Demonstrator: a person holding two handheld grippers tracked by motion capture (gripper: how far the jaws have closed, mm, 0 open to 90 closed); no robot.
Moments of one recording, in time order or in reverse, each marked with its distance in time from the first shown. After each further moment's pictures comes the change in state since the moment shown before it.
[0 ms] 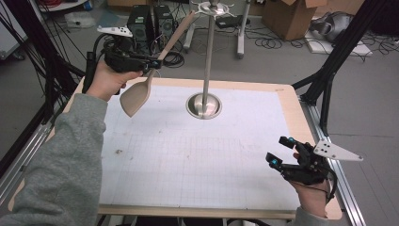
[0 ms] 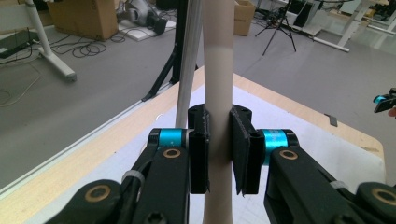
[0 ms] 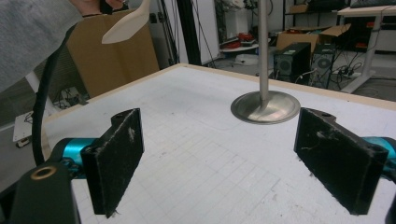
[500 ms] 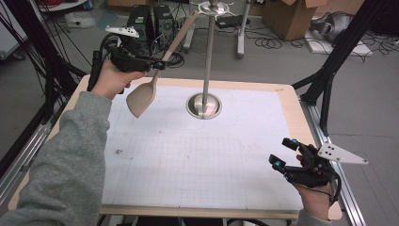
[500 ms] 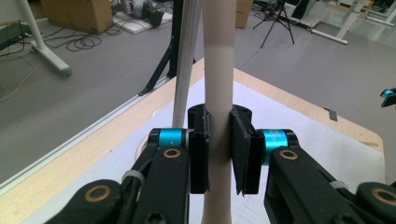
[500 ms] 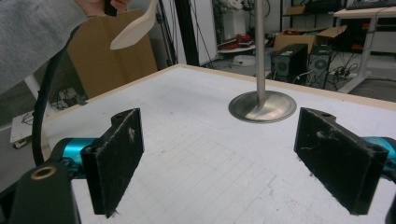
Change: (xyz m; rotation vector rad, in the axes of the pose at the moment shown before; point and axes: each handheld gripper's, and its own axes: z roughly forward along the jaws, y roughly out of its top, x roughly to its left) left arm 0.002 0.002 0.014 0.036 -0.015 0.005; right arm 0.001 -0.001 -0.009 -0.004 -0.008 0.004
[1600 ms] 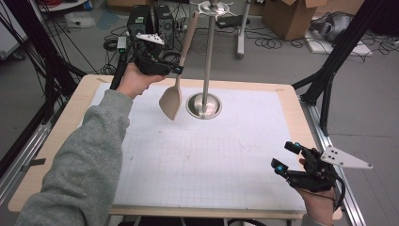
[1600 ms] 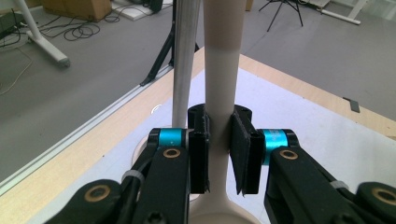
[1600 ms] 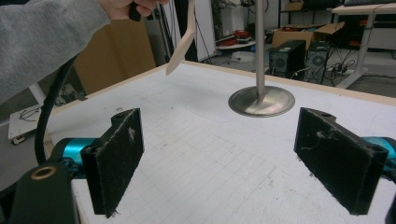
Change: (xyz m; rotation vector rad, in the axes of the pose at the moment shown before) left arm 0.001 -0.003 0.060 0.060 0.014 0.030; right arm 0.006 -0.001 -0.010 0.017 -0.012 -0.008
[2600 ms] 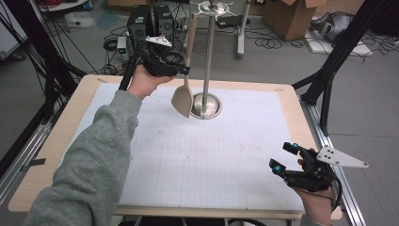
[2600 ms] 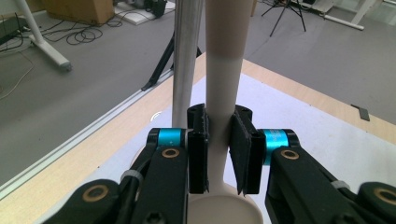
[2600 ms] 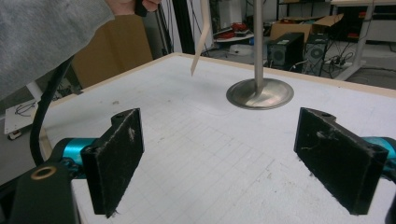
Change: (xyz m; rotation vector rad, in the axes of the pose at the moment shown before) left arm -0.001 -0.001 0.021 -0.022 0.012 -0.007; right arm 0.000 -0.003 0.005 0.028 -0.014 0.004
